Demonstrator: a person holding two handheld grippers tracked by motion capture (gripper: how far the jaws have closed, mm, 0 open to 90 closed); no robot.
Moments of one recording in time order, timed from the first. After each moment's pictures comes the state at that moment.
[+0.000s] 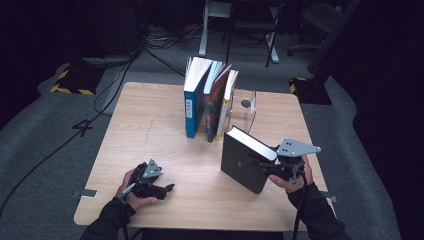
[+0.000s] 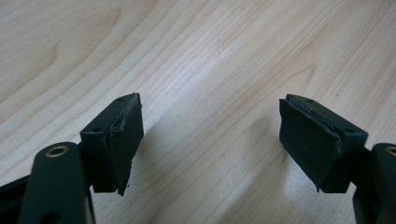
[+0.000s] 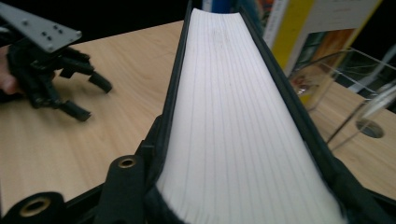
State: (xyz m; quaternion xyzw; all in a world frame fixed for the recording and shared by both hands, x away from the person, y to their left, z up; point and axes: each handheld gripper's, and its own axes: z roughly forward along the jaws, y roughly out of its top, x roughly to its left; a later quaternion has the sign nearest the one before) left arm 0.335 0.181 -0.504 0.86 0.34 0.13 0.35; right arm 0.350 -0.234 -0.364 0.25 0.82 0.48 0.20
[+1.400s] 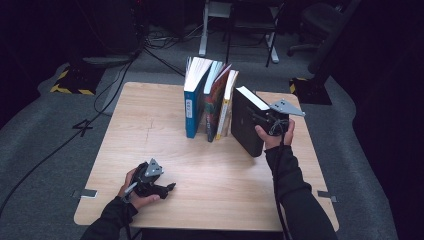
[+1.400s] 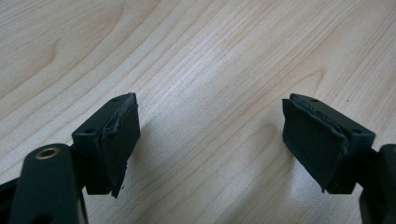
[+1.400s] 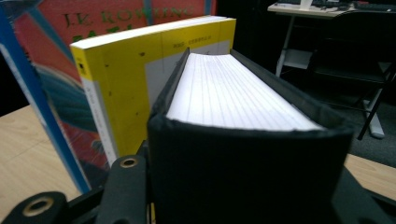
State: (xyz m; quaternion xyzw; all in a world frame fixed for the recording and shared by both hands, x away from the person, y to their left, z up) left arm 0.337 0.179 -0.505 0.86 0.35 0.13 0.35; right arm 0.464 -0.211 -0.369 0.40 0.69 0.51 0.31
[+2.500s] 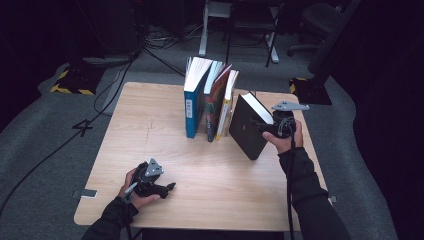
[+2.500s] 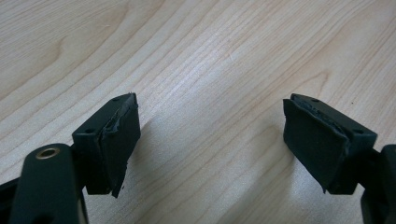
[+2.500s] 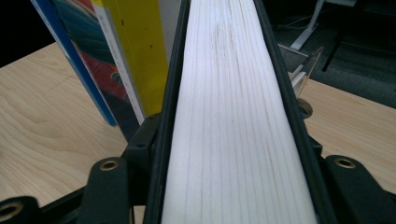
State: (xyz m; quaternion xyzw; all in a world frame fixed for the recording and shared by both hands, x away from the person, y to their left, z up) left arm 0.337 0.179 -0.504 0.86 0.35 0.14 0.35; right arm 0.461 -0.230 -0.358 0.40 0.78 0.43 0.21
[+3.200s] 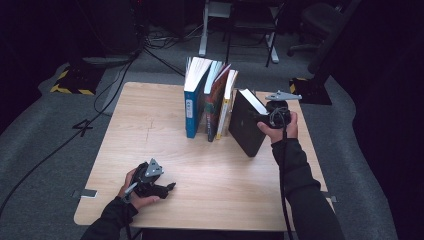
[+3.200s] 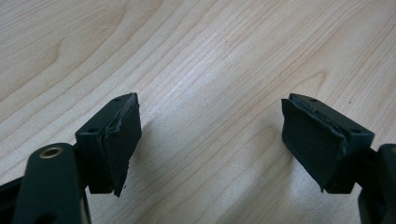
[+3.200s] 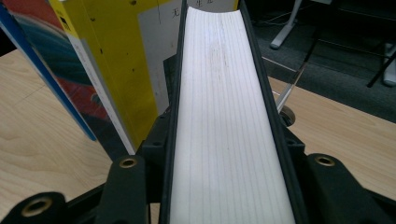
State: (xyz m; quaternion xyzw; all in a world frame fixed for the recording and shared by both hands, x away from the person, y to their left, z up) left arm 0.337 0.178 -0.505 0.86 0.35 0.14 0.35; right arm 0.476 -0.211 -0.344 0.42 0.77 0.41 0.24
